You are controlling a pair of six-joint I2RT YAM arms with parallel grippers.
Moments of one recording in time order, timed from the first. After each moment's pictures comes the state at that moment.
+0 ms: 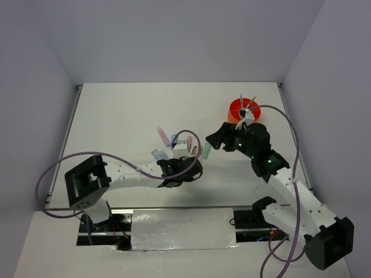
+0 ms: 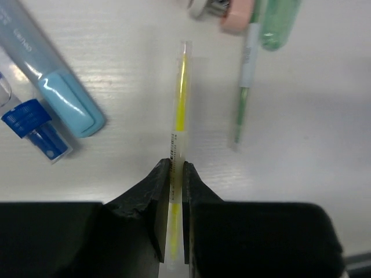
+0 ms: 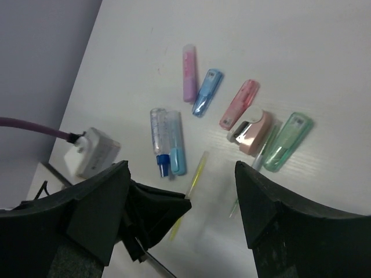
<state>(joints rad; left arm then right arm) -1.14 1.66 0.99 -0.39 -0.55 -1.10 0.39 0.85 0.68 -0.14 -0.22 0.58</state>
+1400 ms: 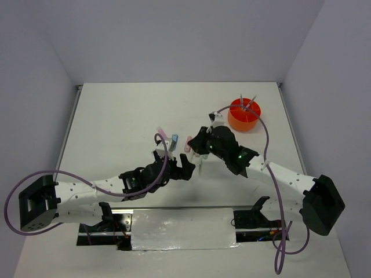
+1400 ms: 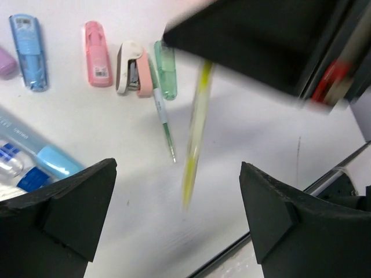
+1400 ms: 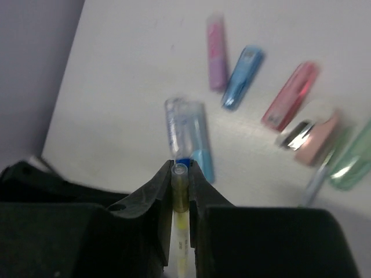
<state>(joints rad) -1.14 1.17 0.58 0.22 -0.49 -0.72 0.75 1.18 0.69 0.09 0.01 0.72</state>
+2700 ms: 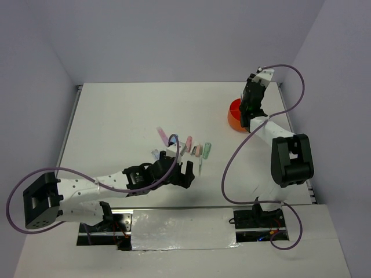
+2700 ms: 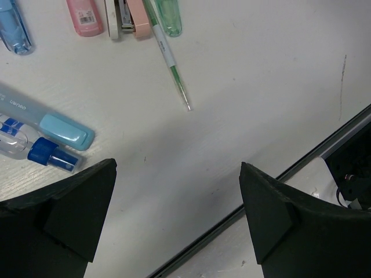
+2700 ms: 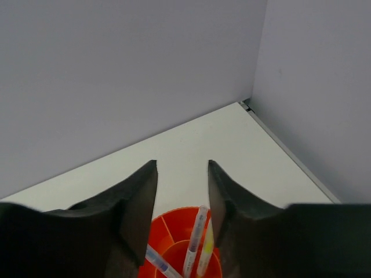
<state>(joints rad) -1.13 1.22 0.72 -0.12 -0.33 -0.61 0.15 1.68 1.09 0.64 0.64 0.07</state>
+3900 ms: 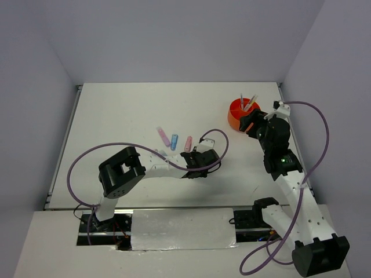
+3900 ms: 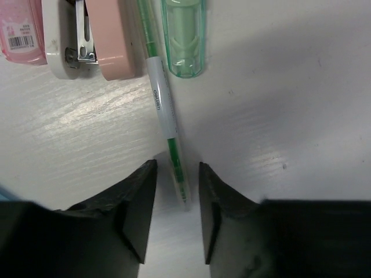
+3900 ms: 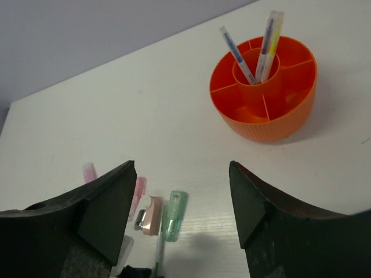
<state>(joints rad) -1.11 1.97 1.28 -0.35 -0.44 -0.72 0.17 0.82 0.76 -0.19 0.13 0.47</state>
